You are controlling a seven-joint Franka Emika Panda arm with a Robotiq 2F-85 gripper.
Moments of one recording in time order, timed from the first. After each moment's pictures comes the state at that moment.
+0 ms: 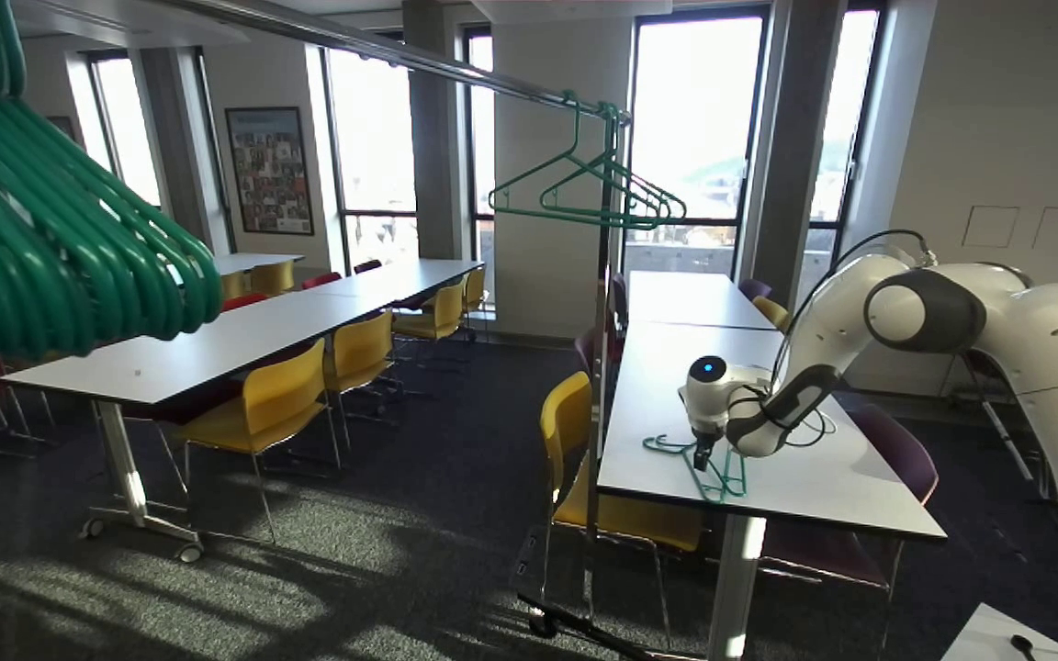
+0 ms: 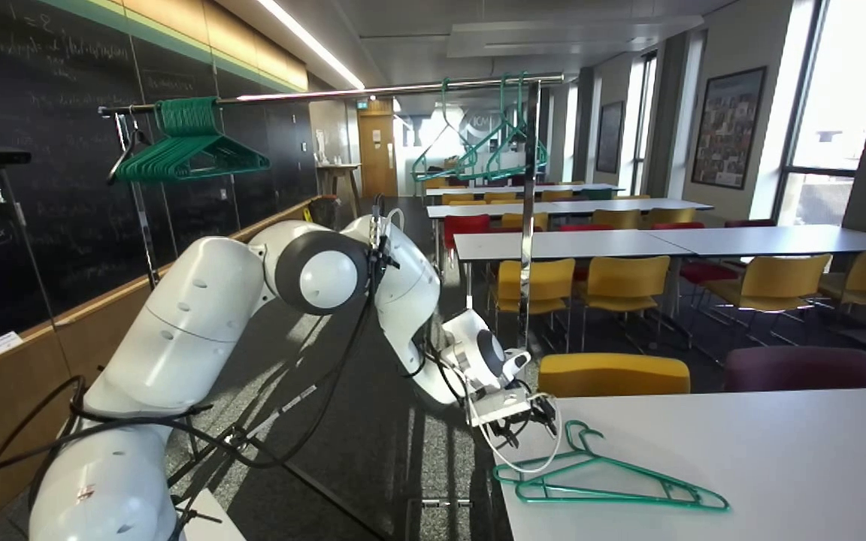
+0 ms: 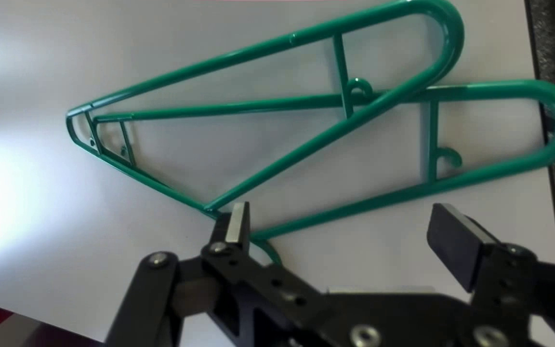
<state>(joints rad) -0.25 0.63 -0.01 -1.85 -1.01 2.70 0.22</state>
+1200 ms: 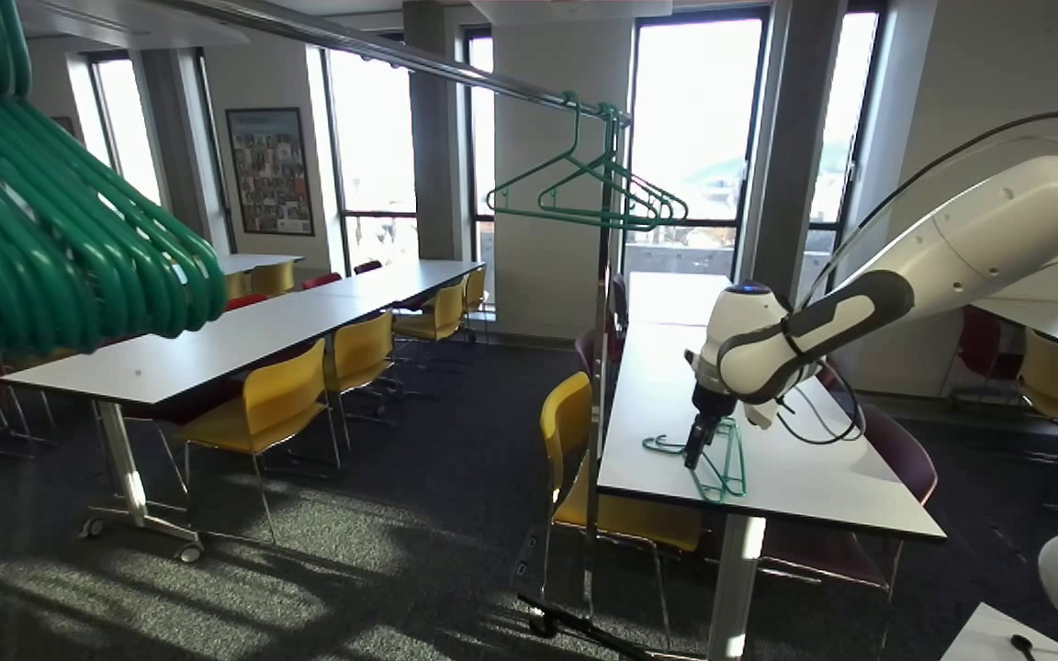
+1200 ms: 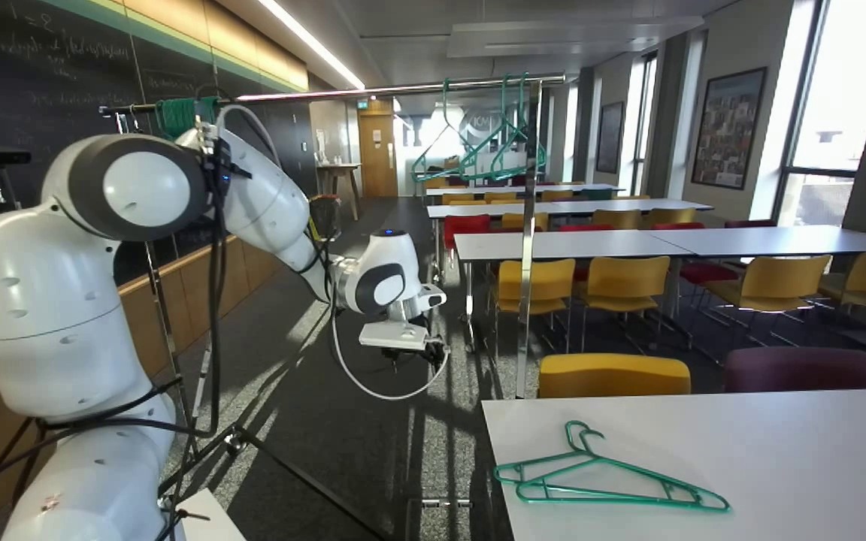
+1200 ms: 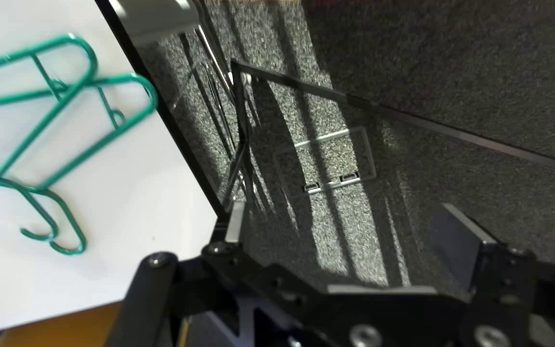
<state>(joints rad) -0.49 -0.03 0.52 -2.36 -0.02 2.52 -0.33</state>
